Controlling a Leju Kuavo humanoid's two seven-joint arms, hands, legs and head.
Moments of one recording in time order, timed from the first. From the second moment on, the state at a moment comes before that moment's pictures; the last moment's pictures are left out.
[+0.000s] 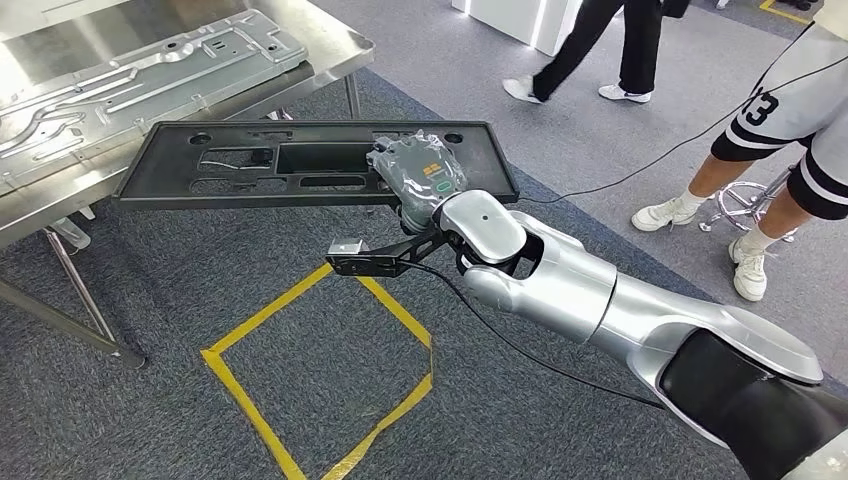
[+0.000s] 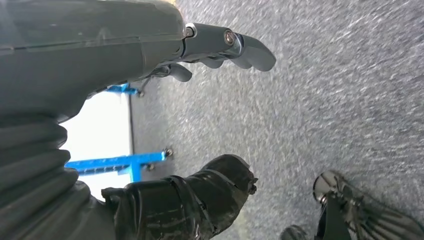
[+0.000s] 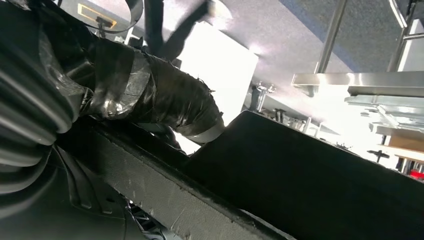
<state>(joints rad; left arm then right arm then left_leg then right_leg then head) -0.10 0.11 -1.06 -0.21 1.12 0.42 0.12 -1.05 -0.17 1.14 -1.28 0.77 -0.13 0.34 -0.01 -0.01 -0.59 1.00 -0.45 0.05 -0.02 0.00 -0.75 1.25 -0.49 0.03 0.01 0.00</state>
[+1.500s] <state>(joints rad) -0.10 0.11 -1.07 -0.21 1.10 0.42 0.13 -1.04 -0.15 1.14 -1.23 0.77 -0.15 0.32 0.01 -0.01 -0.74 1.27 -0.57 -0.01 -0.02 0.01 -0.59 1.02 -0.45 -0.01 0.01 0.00</state>
